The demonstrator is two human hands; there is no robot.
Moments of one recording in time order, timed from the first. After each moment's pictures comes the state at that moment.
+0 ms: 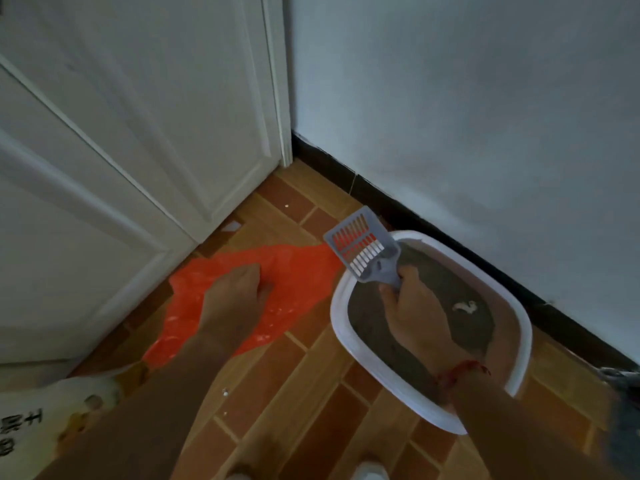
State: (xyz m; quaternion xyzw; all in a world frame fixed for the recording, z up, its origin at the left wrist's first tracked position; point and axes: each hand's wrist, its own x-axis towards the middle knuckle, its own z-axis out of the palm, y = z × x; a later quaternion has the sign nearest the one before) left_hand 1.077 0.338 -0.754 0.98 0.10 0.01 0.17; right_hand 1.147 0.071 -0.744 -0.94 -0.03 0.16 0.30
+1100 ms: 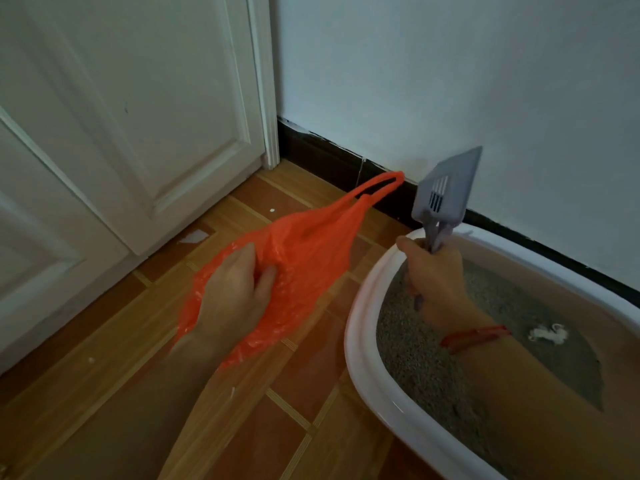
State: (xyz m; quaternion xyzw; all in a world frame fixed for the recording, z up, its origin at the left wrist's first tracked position) left_hand 1.149 0.348 -0.982 0.93 0.06 0.15 0.33; right_hand 1.240 0.105 -0.952 -0.76 0.17 0.05 0.62
